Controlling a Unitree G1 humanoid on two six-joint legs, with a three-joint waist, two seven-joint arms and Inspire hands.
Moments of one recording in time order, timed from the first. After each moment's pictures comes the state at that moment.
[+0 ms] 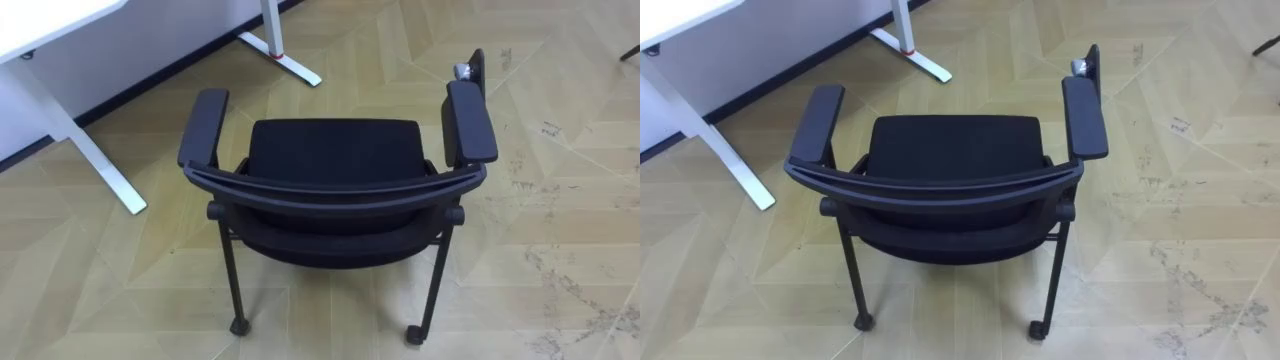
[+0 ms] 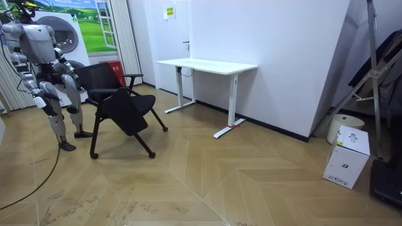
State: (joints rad) left arm 0.14 0.17 0.00 1.13 -0.02 -0.13 0.08; right arm 0.09 -0.20 0.01 1.23 0.25 -0.08 0.11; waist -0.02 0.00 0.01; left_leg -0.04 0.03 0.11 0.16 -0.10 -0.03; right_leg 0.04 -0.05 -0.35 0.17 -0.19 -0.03
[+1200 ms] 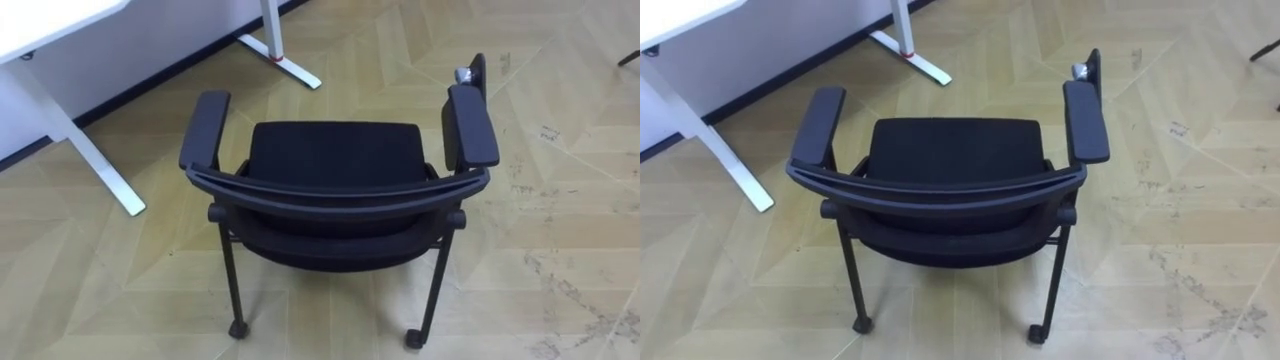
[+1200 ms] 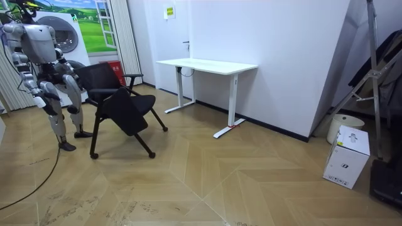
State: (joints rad) left arm 0.15 0.14 0.23 1.16 -0.01 -0.14 0.14; right arm 0.11 -0.19 -0.08 1.24 0.23 -0.07 0.13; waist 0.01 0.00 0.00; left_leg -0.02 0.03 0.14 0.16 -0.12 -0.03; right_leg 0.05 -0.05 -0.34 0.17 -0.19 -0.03
